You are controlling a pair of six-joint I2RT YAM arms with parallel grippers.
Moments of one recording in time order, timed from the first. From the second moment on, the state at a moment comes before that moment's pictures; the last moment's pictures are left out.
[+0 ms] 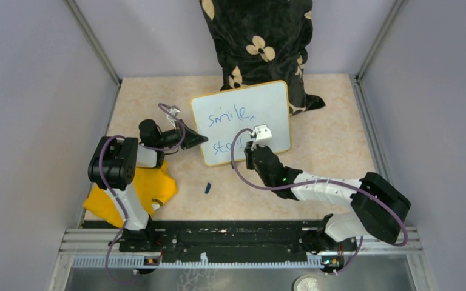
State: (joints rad) left arm -0.08 1.87 0.66 1.19 1.14 -0.57; right arm 0.94 1.33 0.61 0.36 0.54 0.33
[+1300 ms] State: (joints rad) left arm -0.08 1.87 0.66 1.19 1.14 -0.57; right arm 0.89 1.03 0.59 0.32 0.53 0.20
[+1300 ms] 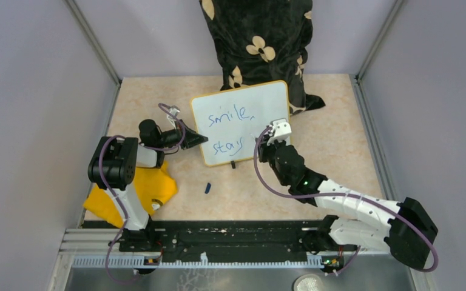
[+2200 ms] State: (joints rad) left arm -0.08 1.87 0.67 1.17 1.15 -0.55; right arm 0.89 1.22 0.50 0.70 0.60 0.08
